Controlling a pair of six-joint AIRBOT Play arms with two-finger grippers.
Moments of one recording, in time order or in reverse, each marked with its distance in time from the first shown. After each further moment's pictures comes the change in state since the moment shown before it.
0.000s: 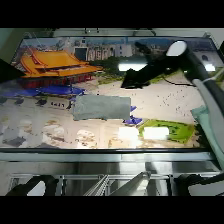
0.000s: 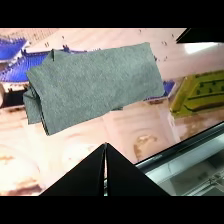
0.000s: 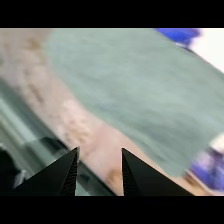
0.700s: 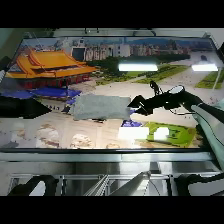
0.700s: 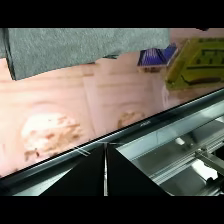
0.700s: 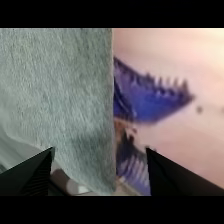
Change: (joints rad) left arm 0.000 0.132 -0.514 -0.035 0.117 0.051; right arm -0.076 -0.039 -0.595 0.346 -0.383 -0.225
